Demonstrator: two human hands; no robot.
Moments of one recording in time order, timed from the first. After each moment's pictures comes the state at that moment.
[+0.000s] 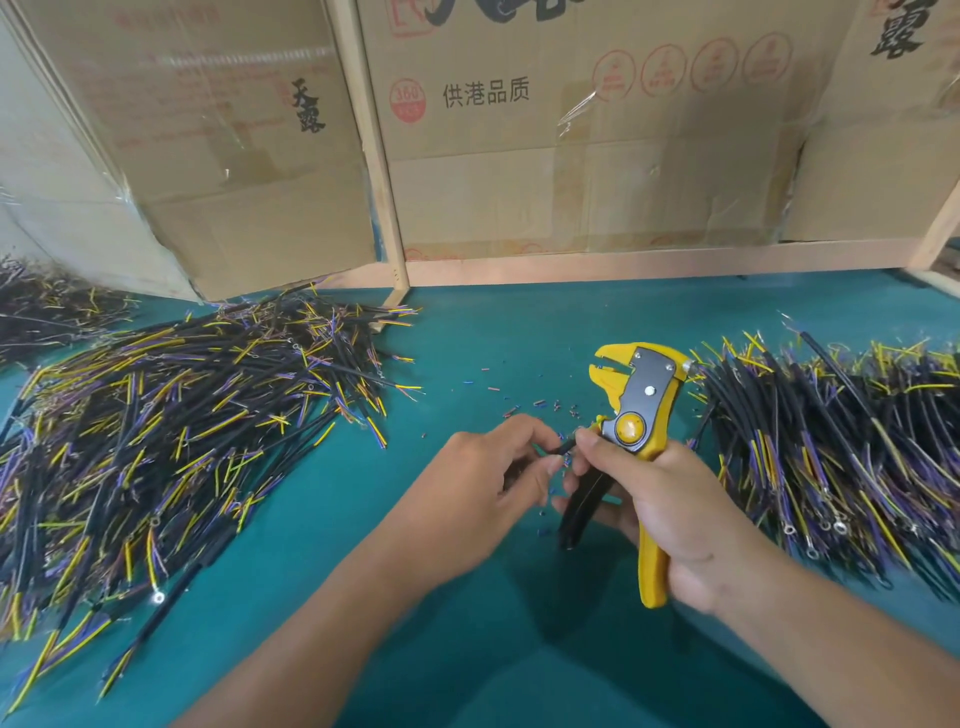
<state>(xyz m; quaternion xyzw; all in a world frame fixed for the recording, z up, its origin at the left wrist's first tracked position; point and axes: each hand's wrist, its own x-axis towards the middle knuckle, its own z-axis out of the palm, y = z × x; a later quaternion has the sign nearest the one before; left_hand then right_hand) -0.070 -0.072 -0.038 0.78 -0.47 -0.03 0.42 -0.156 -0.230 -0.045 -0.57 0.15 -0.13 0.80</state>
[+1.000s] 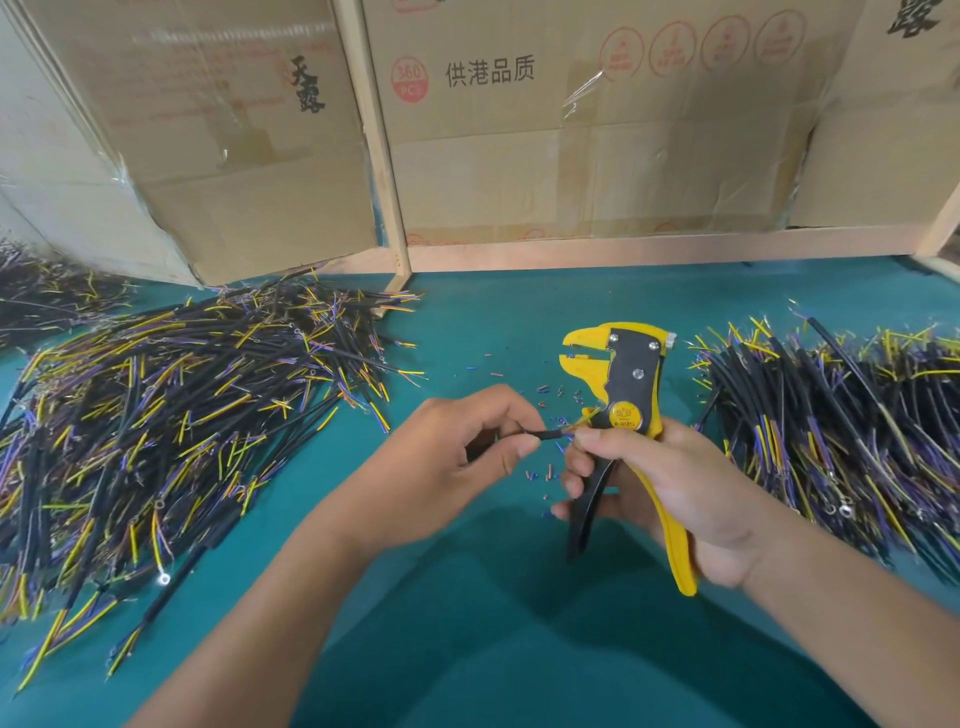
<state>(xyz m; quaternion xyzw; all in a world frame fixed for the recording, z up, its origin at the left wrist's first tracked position) -0.053 -0.048 -0.021 0.75 -0.53 -0.03 0.40 -0.160 -0.239 -0.036 -0.57 0.06 -0.01 0.82</state>
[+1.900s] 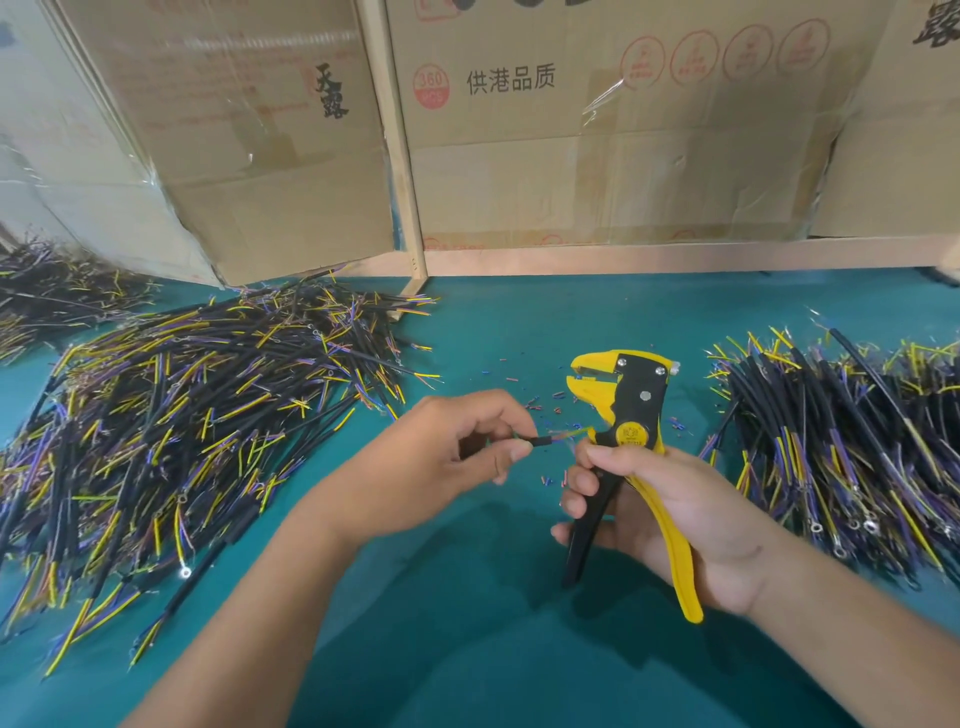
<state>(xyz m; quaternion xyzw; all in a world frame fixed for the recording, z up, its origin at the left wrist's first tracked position) -0.040 -0.031 -0.017 0.75 -0.51 -0.11 0.41 -0.158 -0.231 -0.044 -0.47 0.05 0.07 0.88</state>
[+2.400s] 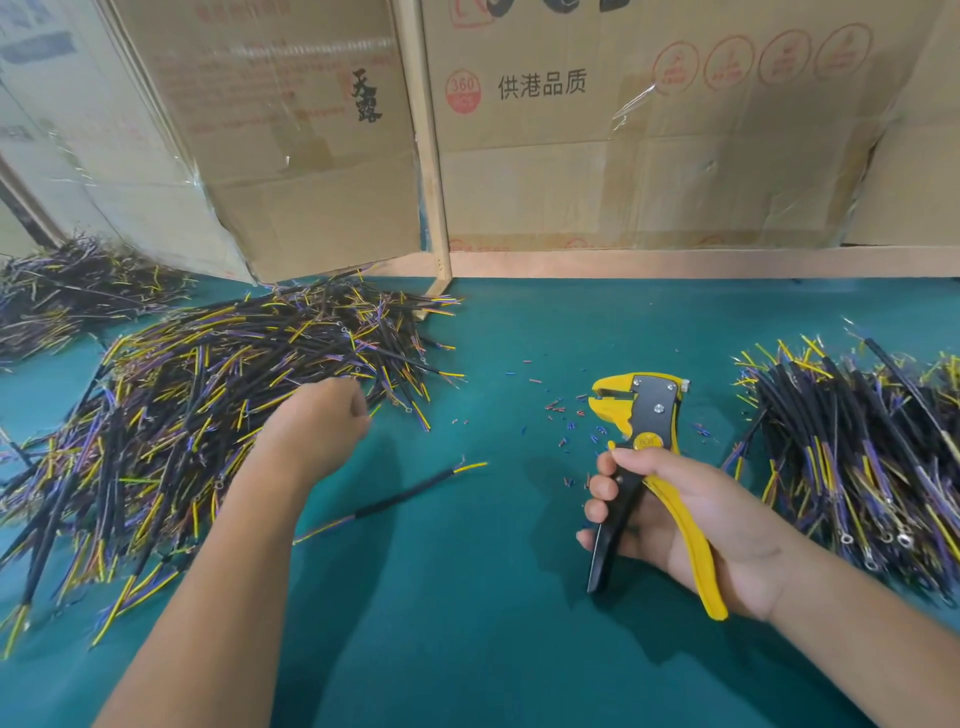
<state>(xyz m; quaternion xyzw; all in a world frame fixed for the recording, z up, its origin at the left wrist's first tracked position) 0.040 0.045 -0.028 0.98 -0.14 0.02 0.14 -0.154 -0.233 -0.050 -0.45 0.12 0.11 0.88</state>
